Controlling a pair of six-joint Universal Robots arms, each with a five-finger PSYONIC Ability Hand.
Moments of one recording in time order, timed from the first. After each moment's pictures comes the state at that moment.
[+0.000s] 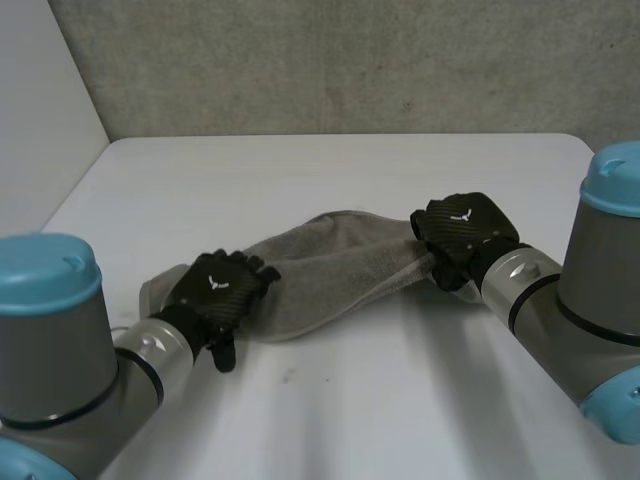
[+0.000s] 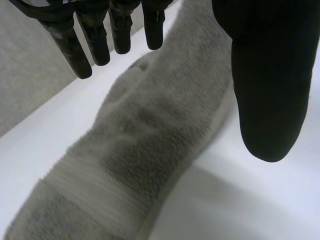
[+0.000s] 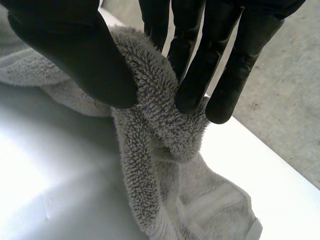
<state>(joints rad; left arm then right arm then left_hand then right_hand) 4.20 -1.81 -1.80 3.21 -1.48 3.52 2.06 -1.29 1.53 0.05 1.51 2.79 0.22 0.21 0.21 0.21 0.04 0.95 1.19 1.19 1.20 0.98</state>
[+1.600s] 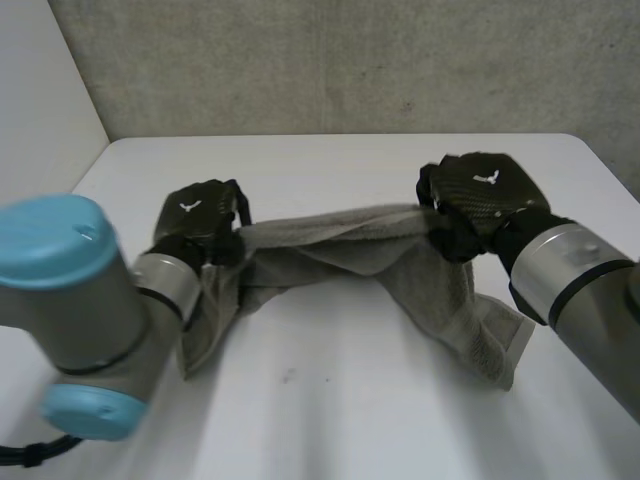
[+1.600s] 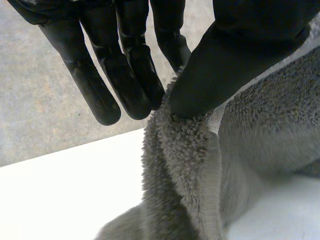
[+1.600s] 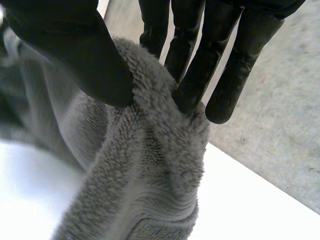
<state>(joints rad) 4.19 -1.88 -1.64 3.40 -1.66 3.07 2.04 -1.47 1.58 0.05 1.45 2.94 1.17 1.21 1.21 1.22 1.03 0.95 1.19 1.20 1.20 0.98</state>
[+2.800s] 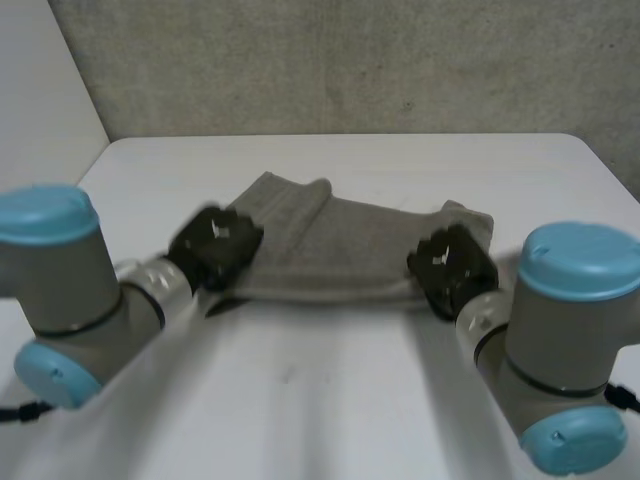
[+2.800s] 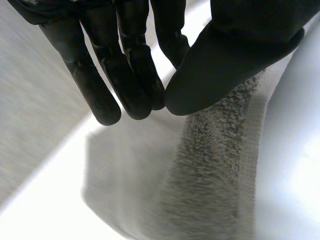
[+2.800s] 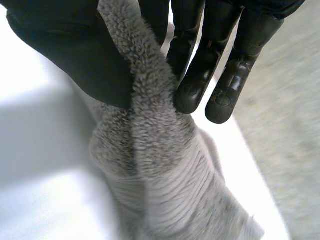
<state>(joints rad) 4.34 -2.01 -1.61 3.31 -1.27 3.68 2.12 -1.16 1.66 -0.18 1.64 2.39 1.20 1.22 1.22 1.22 1.04 0.95 1.19 1.20 1.20 0.98</state>
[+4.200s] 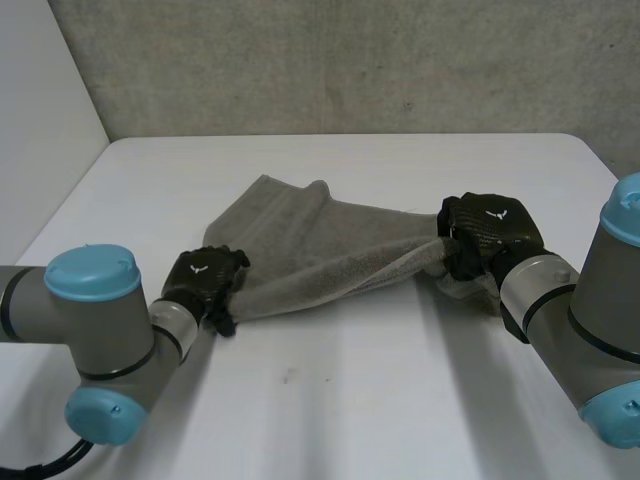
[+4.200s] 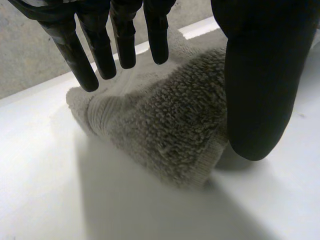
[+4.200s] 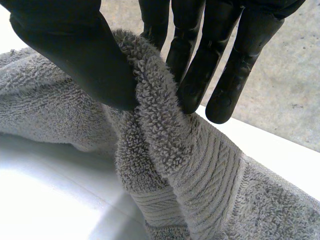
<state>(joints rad) 4.30 -2.14 -1.68 3.49 -1.54 3.26 1.99 -1.31 1.65 -0.12 1.55 3.09 0.36 0.36 0.36 0.36 0.18 0.95 1.19 1.20 1.20 0.99</state>
